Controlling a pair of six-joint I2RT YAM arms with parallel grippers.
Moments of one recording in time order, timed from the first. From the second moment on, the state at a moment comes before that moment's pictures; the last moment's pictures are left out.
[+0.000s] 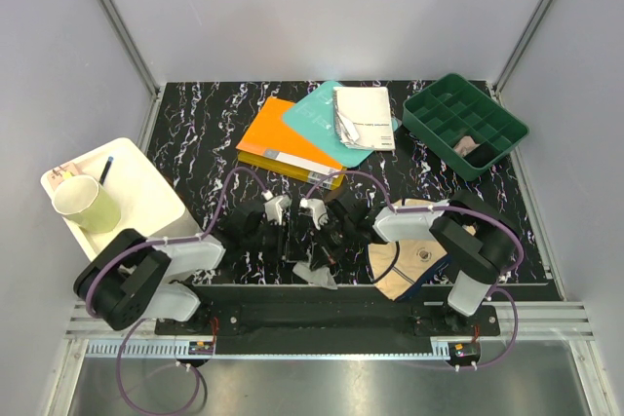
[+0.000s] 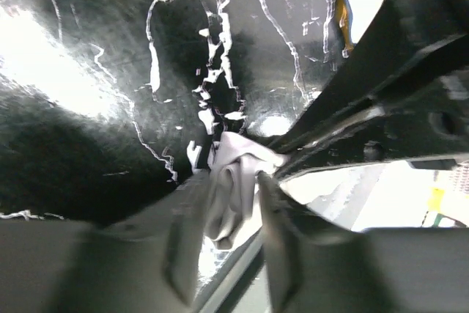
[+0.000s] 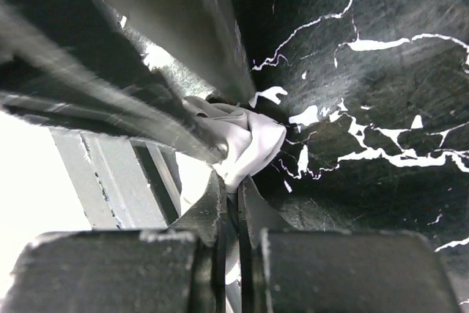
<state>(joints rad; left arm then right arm) -0.62 1.35 0.31 0.28 0.56 -0.62 0.89 1.73 0.80 0.01 -0.59 0.24</state>
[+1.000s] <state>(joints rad) -0.45 0.97 0.91 -0.48 0.00 -0.43 0.38 1.37 1.20 -0.59 -0.09 0.34</state>
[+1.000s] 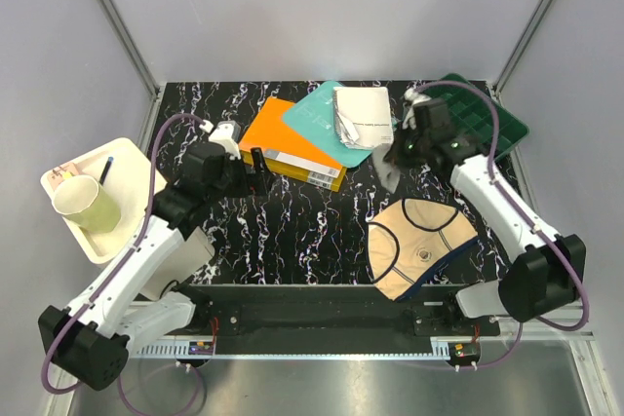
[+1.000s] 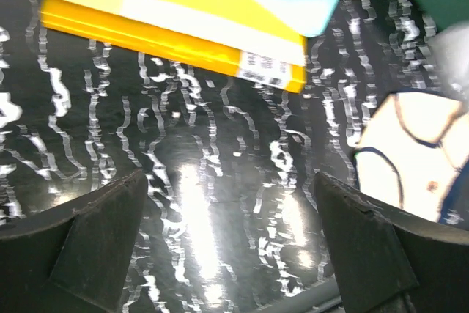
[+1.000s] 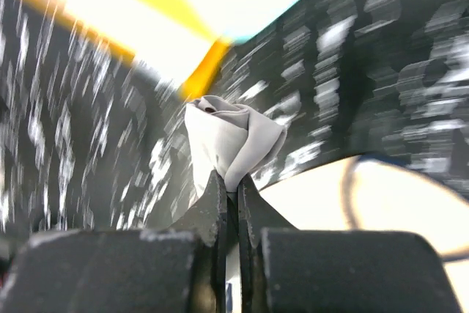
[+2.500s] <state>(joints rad) -0.45 1.03 0.86 -0.47 -0.31 -0.26 -0.29 2.25 2.19 -0.88 0.19 0.36</state>
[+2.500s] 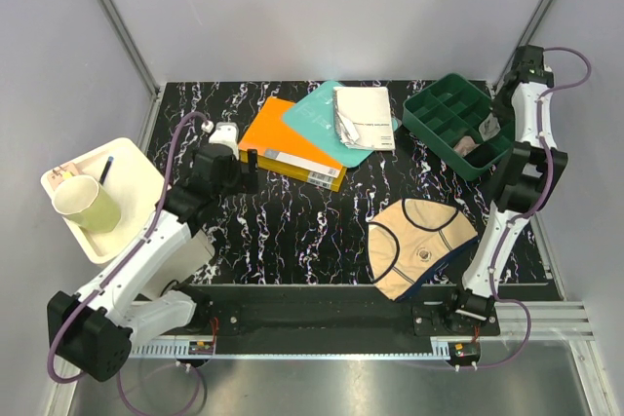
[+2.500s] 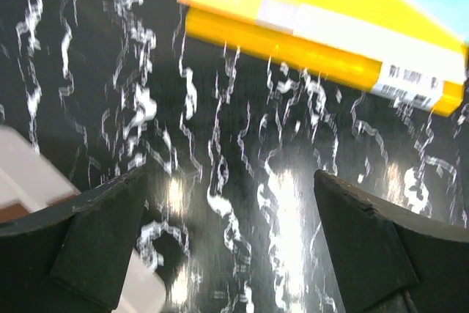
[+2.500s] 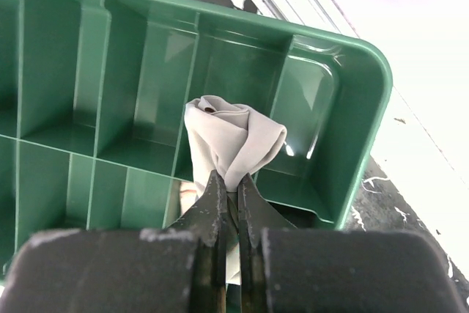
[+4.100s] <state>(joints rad) -0.40 1.25 0.95 -0.26 -0.26 -0.18 -0.38 2.53 2.31 -0.92 0.17 0.24</state>
